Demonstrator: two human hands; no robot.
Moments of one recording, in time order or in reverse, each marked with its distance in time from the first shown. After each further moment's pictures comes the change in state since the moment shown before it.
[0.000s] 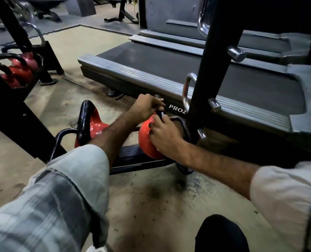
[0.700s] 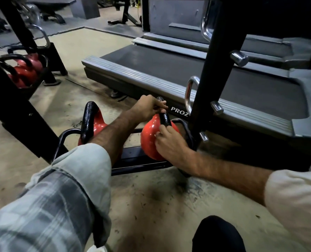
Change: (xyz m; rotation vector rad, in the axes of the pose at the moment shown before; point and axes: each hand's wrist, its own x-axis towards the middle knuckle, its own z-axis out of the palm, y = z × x) left_hand -0.002 0.000 -0.011 0.096 -0.064 0.060; right_hand -0.010 -0.009 0.004 -0.086 -0.146 -0.047
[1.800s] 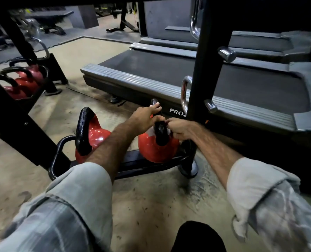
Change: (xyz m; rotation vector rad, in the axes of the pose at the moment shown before) left_hand -0.012 0.004 0.022 0.258 -0.006 0.015; right_hand 0.029 0.057 0.057 2.032 -0.279 0.710
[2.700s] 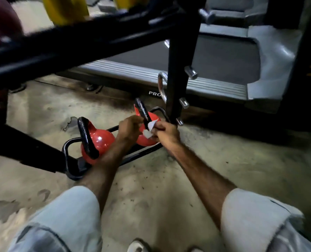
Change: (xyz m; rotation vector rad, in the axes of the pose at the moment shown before) left_hand -0.065 0.052 -0.073 -0.383 -0.009 -0.256; right_hand -0.127 -0.060 0.047 0.274 0.530 0.063
